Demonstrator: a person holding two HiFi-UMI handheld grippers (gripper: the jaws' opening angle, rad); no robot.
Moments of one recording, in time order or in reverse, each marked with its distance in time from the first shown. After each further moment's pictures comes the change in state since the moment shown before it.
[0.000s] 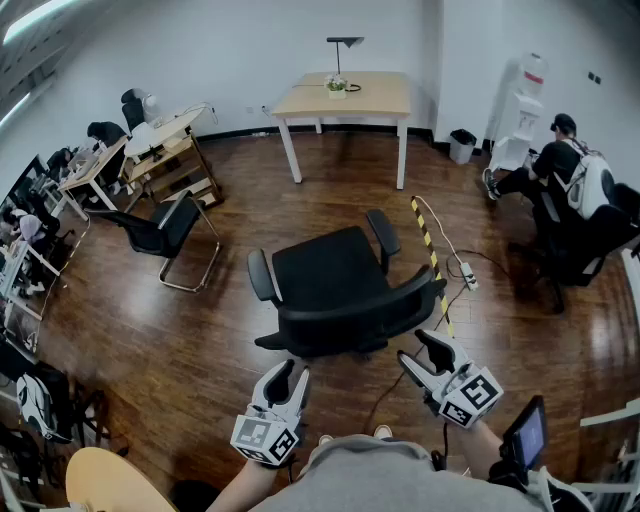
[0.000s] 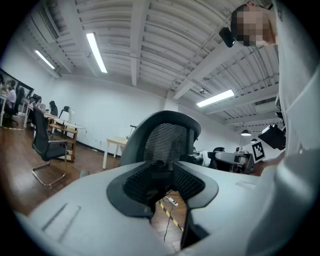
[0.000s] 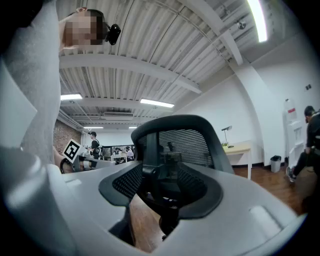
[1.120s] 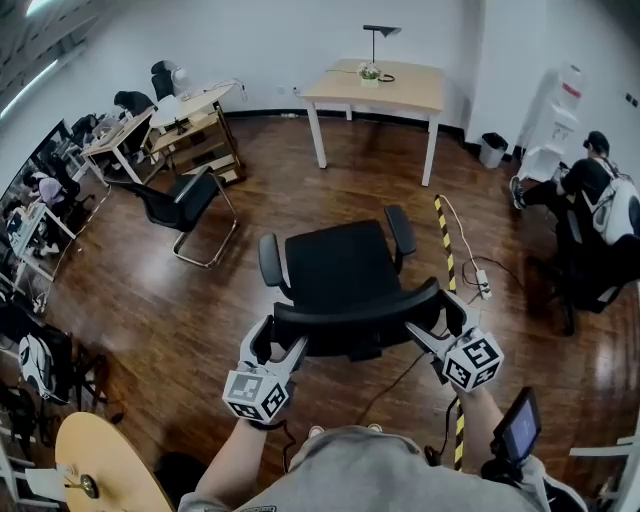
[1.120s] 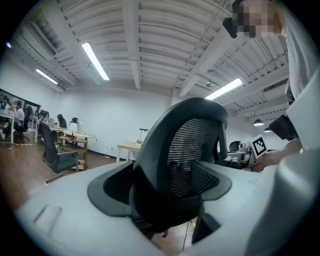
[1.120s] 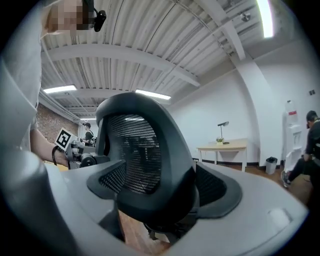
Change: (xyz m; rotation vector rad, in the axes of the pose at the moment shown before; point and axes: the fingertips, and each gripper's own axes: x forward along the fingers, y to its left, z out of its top) left arm 0.061 0.046 0.014 0.087 0.005 0.130; right arm 0.046 -0.108 -0.019 -0.027 0.100 -0.035
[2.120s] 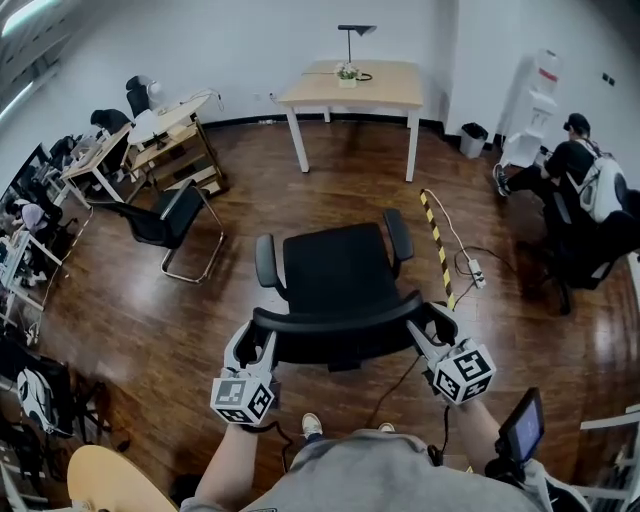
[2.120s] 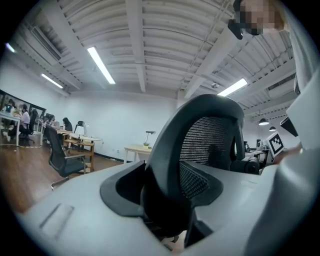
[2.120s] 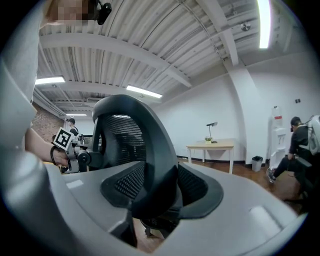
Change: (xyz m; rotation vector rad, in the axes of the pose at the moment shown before) left arm -0.003 0.074 0.011 0.003 -0.020 0.054; right arm 0.011 0.030 0.000 0.012 0.025 -0.154
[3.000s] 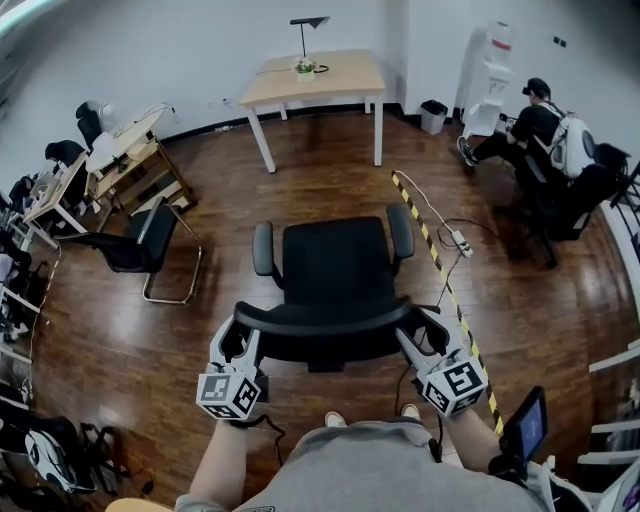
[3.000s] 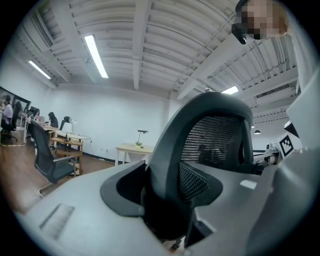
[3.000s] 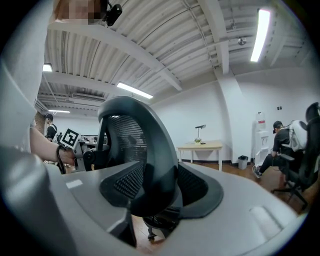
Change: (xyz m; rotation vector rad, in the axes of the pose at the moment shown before) left arm 0.005 0.110 0.014 -0.001 0.004 -0.171; right arm 0.028 0.116 -0.007 0.015 -0.031 -0.201
